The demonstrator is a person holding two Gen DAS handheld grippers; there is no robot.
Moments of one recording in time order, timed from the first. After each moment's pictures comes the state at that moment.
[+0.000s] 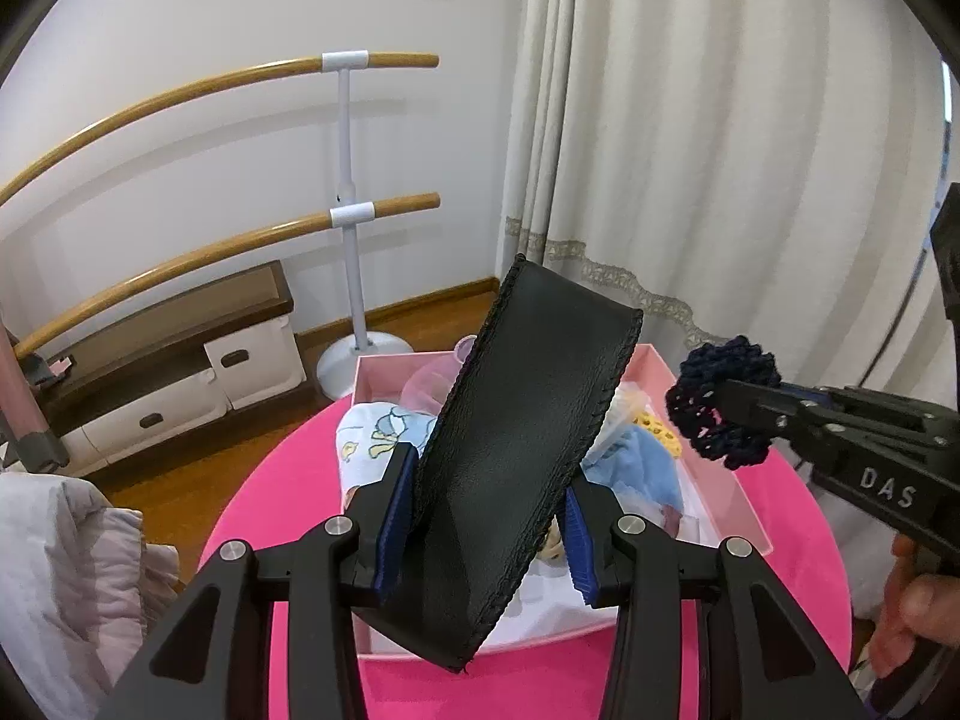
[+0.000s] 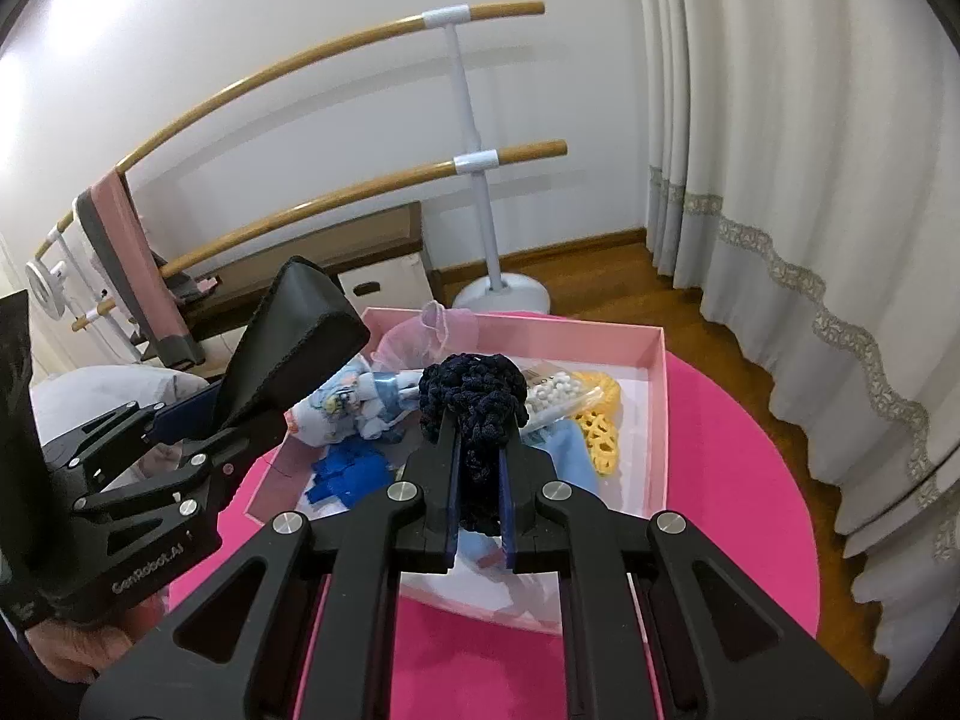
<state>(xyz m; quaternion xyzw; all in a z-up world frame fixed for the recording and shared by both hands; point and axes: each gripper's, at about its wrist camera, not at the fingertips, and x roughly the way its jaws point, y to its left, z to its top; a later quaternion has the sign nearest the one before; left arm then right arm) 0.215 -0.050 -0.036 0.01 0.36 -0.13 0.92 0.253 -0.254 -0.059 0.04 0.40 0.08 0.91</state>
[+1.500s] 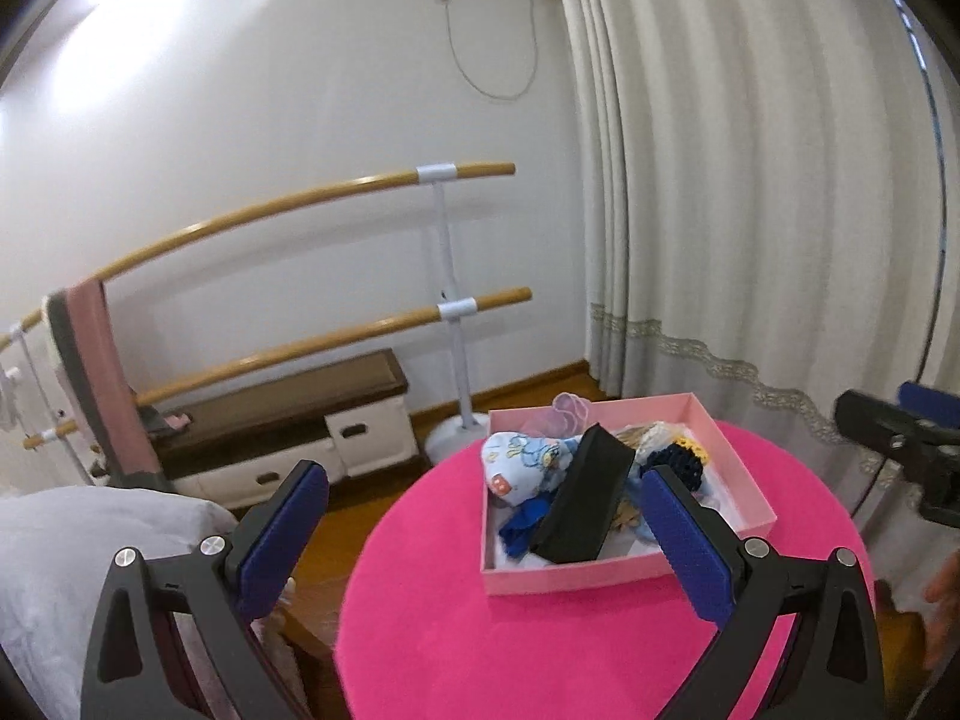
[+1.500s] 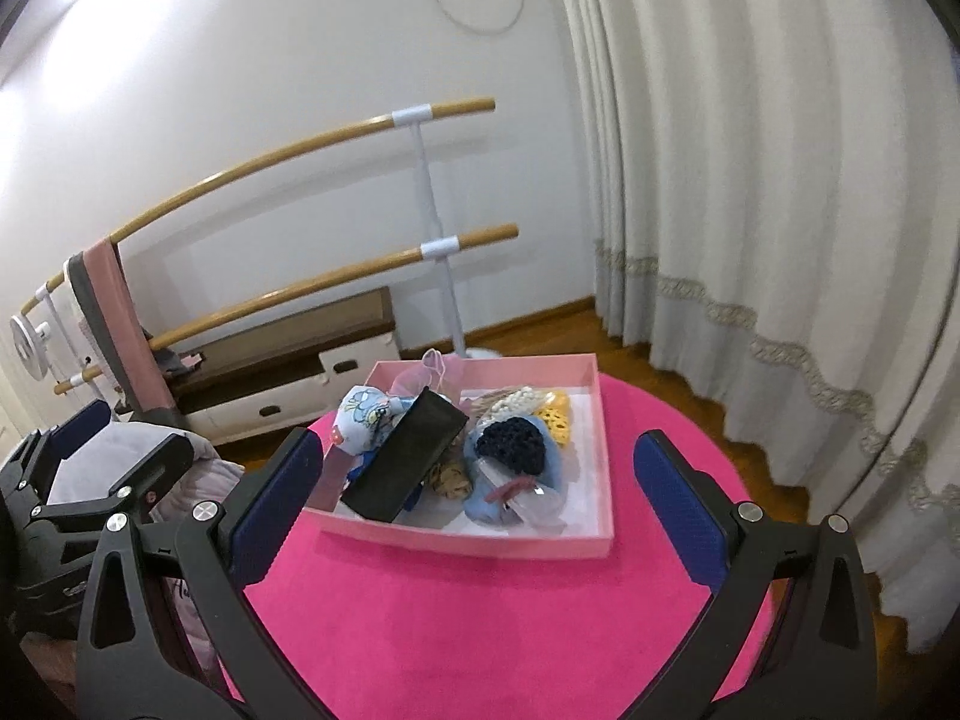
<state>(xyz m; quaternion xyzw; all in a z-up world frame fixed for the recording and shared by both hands) 0.032 -0.029 0.012 0.06 0.23 -0.03 0.97 0.094 -0.237 0.013 0.05 0.28 0.00 0.96</state>
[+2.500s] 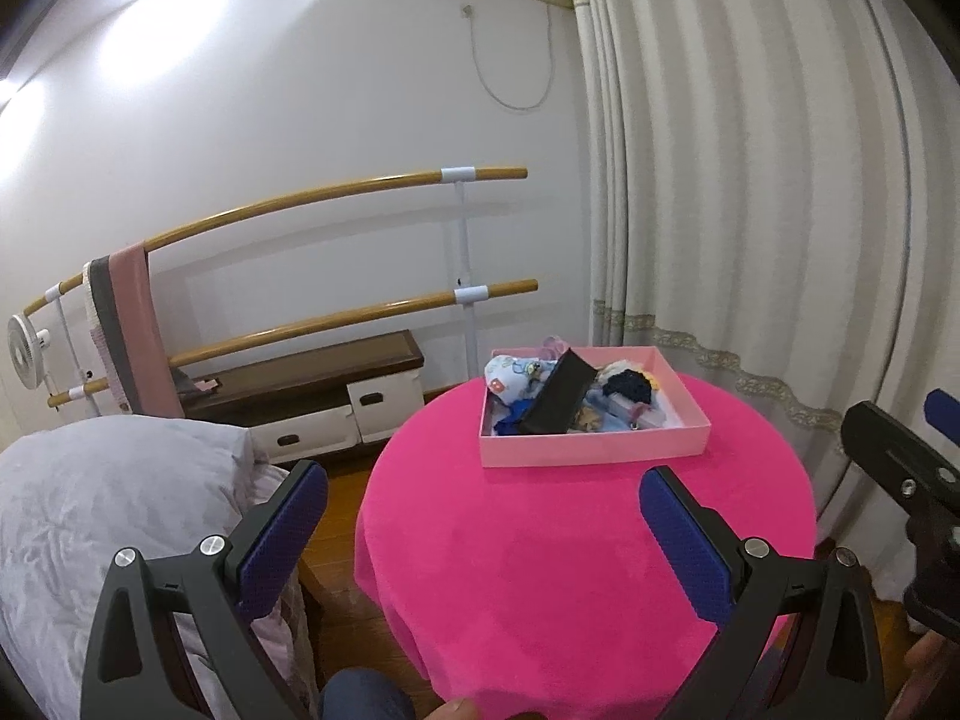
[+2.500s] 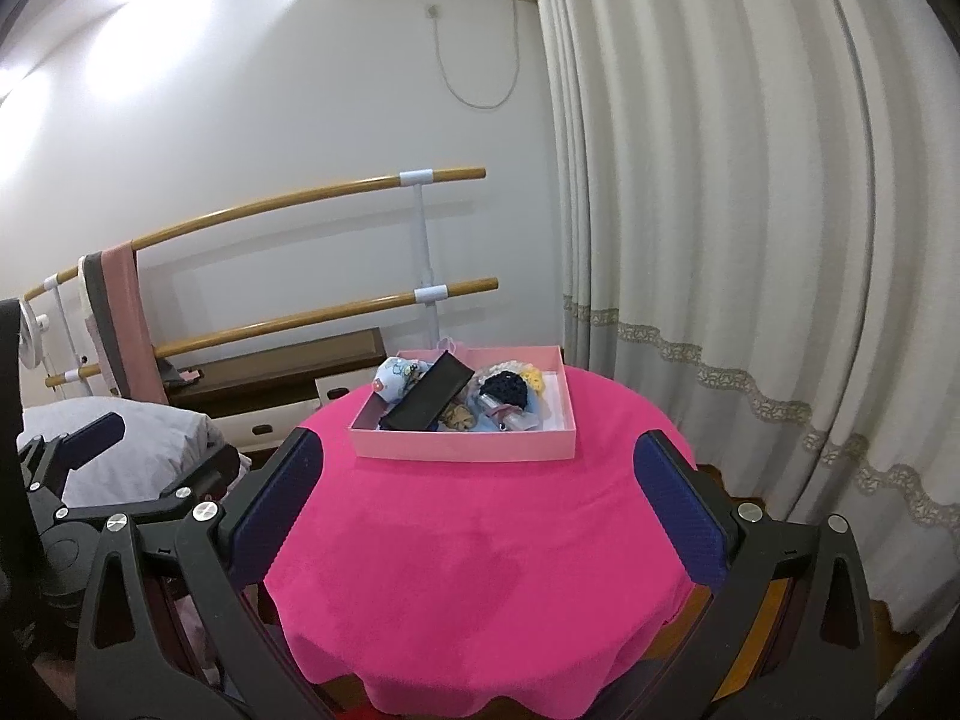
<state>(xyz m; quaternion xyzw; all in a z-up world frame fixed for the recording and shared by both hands) -0.193 -0.029 0.003 0.03 0.23 -0.02 0.97 -0.087 -0.191 0.011 0.03 0.21 -0.03 0.98</state>
